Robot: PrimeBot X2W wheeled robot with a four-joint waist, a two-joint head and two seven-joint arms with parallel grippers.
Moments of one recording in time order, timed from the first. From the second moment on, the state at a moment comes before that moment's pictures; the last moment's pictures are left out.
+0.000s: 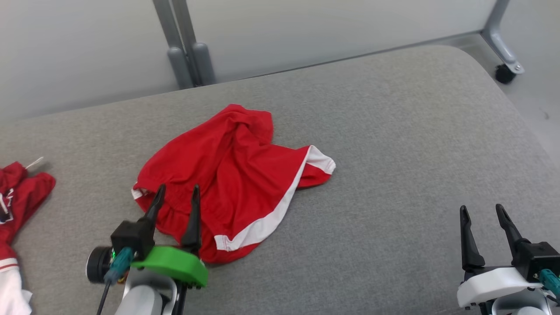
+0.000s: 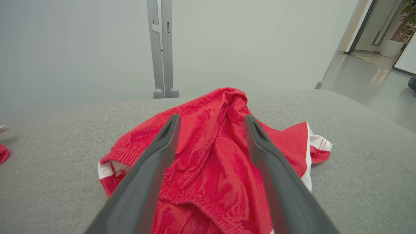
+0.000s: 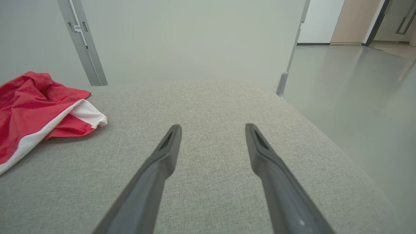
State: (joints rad) left arm -0.22 0.12 -0.28 0.38 -0.36 0.01 -0.26; right arm 0.04 -0.06 -0.15 0.16 0.03 0.13 -0.26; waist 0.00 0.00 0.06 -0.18
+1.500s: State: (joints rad) left arm 0.03 0.05 -0.13 0.27 -0.19 -0.13 -0.10; right arm -0.12 -0.13 0.02 0.37 0.09 0.13 -0.15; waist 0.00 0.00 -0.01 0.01
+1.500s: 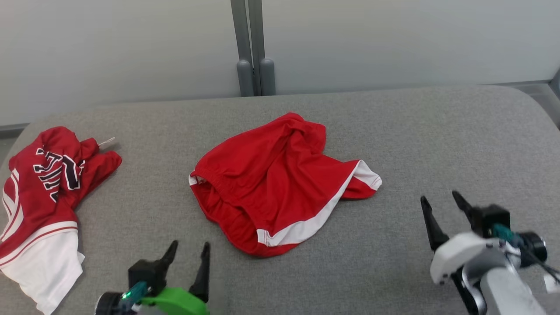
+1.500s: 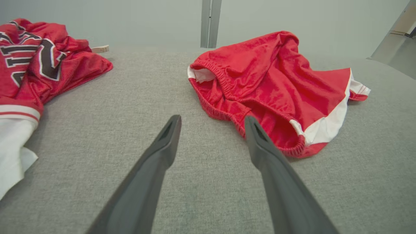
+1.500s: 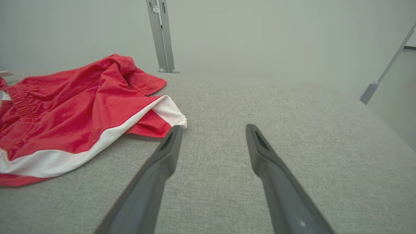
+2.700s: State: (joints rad) left arm -0.19 0.05 -0.47 0.16 -0.34 -0.13 0.29; right arm -0.62 -0.31 0.45 0.71 0.30 0.13 0.09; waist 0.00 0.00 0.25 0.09
